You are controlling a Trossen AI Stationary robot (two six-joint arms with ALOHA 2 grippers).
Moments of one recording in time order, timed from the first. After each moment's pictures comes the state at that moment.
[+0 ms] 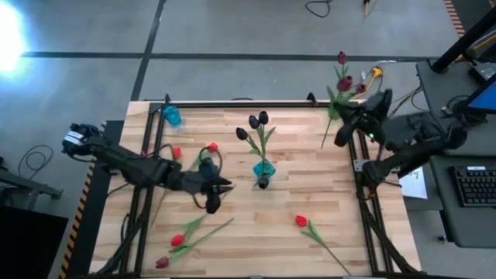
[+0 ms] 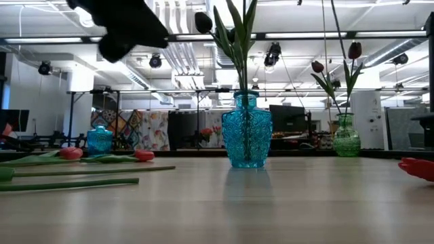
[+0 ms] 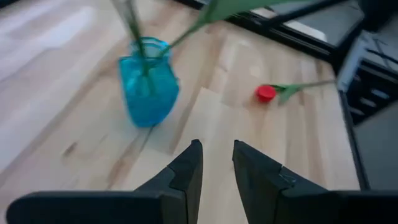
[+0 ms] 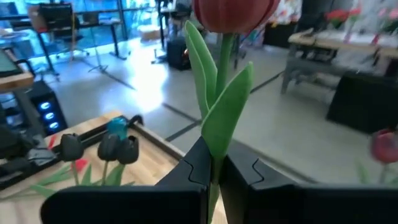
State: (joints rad) left arm -0.35 1.24 0.81 -0.14 -0.38 -0.57; right arm 0.31 0.97 1.42 -0.86 1.08 0.39
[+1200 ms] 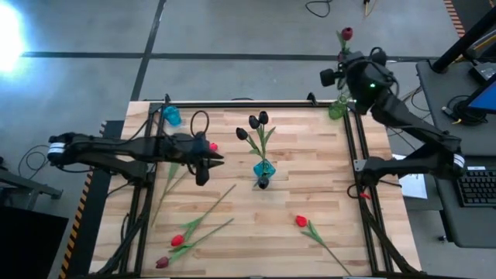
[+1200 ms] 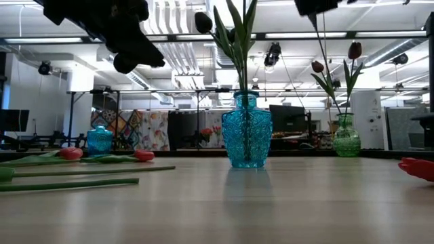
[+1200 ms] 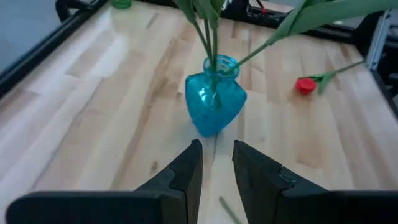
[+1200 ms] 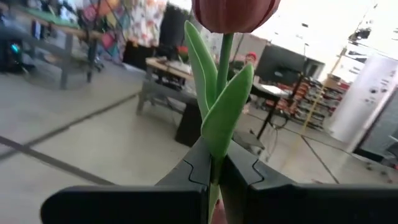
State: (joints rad) left arm 0.05 1.02 0.68 -0.19 -0.04 -0.17; right arm -0.60 1.04 1.17 -0.08 0.81 -0.37
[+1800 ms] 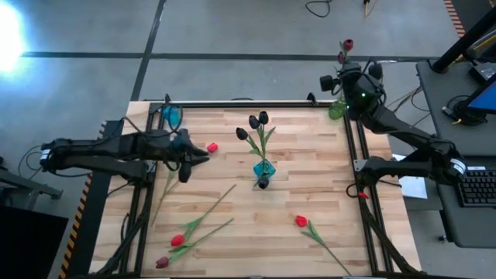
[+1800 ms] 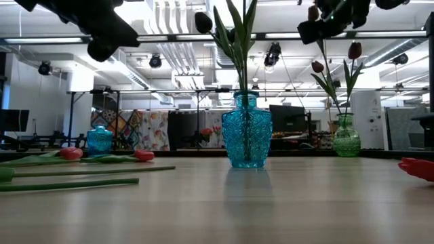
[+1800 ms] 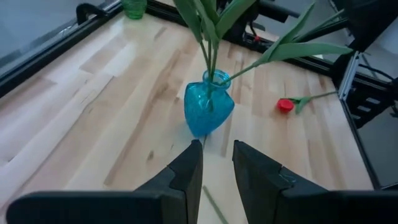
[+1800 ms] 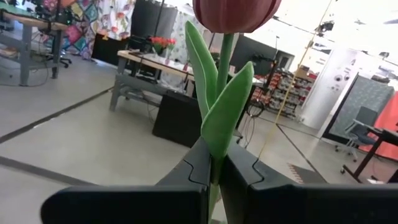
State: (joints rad) left arm 0.05 0.75 0.69 -0.38 -0.04 -0.31; right arm -0.71 1.00 0.87 0.22 0.81 -0.39
